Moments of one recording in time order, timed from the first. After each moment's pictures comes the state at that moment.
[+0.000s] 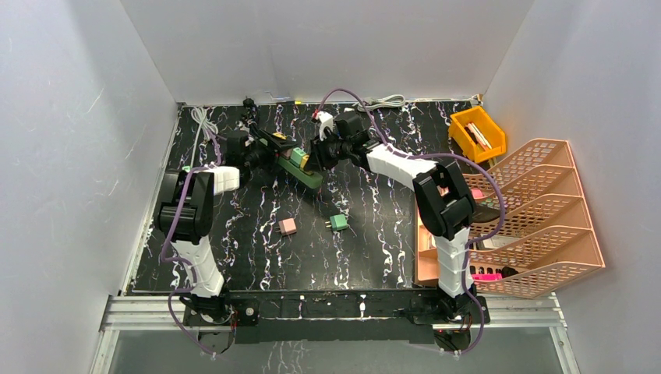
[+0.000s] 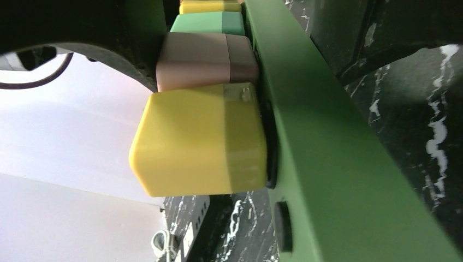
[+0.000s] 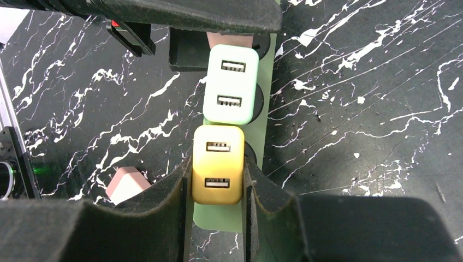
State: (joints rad) left arm -0.13 1.90 1.01 0.36 0.48 -1.21; right arm 0.63 2.04 1.54 -0.08 -0.56 0.14
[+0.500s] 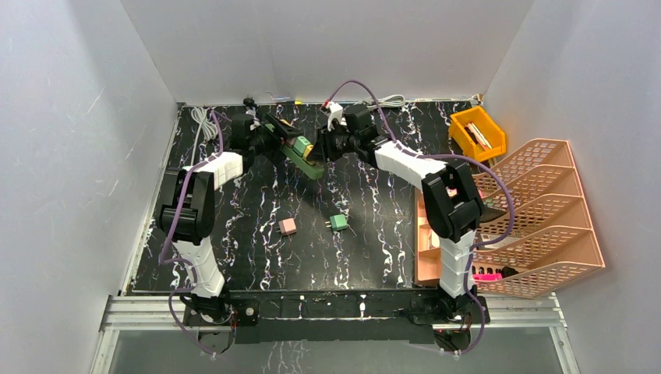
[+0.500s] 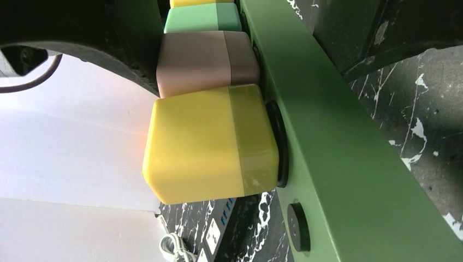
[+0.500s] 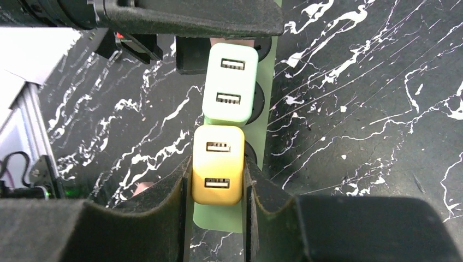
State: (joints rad) left arm -0.16 1.90 1.19 0.19 0.44 -1.11; right arm 0.59 1.99 1.52 -0.05 -0.55 0.23
